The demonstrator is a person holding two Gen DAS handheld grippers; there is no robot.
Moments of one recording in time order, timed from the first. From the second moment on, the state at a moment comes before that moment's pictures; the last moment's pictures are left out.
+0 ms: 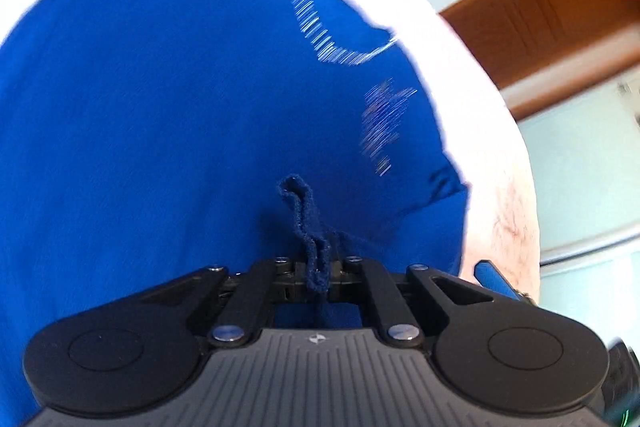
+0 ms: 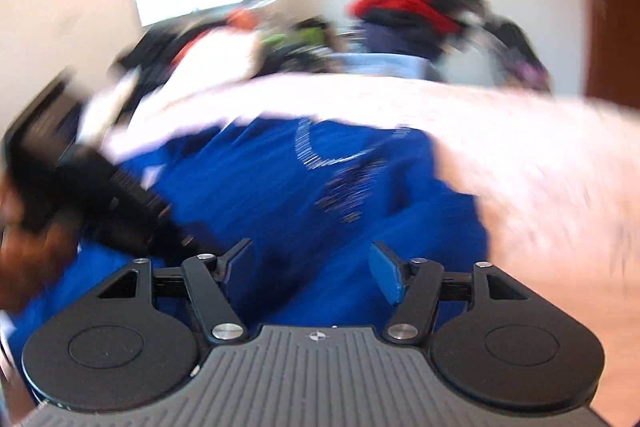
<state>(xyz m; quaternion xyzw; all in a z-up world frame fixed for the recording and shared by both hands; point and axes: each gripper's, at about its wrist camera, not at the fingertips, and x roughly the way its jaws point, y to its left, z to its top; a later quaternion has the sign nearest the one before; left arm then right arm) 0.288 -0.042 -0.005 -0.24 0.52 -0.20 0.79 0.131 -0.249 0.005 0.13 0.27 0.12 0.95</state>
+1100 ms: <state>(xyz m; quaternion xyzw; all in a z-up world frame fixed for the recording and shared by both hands) 0.296 0.203 0.118 -0.26 0.29 0.04 0.92 0.321 -0.310 -0.021 0.36 0.37 0.15 0.84</state>
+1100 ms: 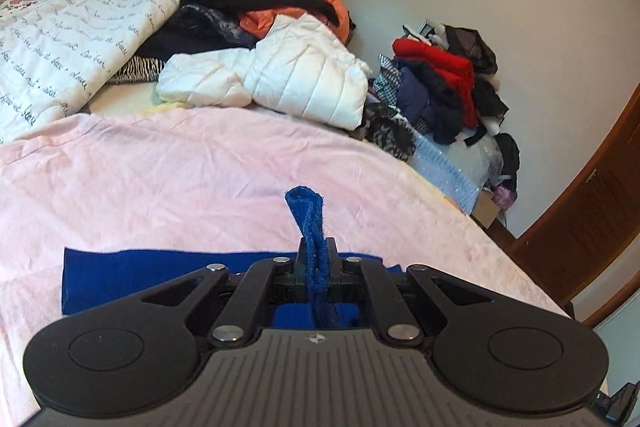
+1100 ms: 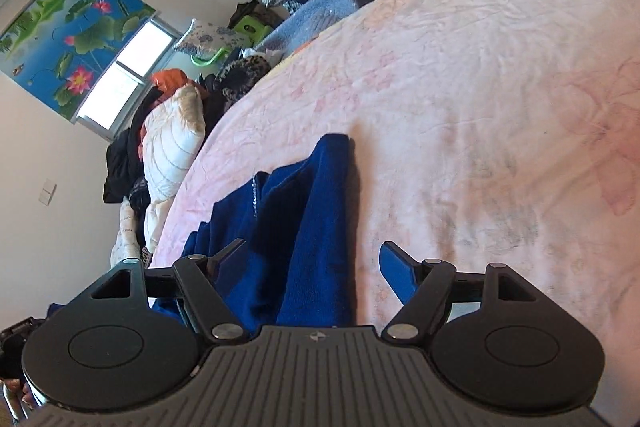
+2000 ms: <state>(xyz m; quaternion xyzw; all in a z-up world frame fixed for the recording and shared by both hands) 0.292 0.168 0.106 -0.25 0.31 -0.06 0.92 0.407 -0.190 -0.005 0.15 0.48 0.19 0.84</state>
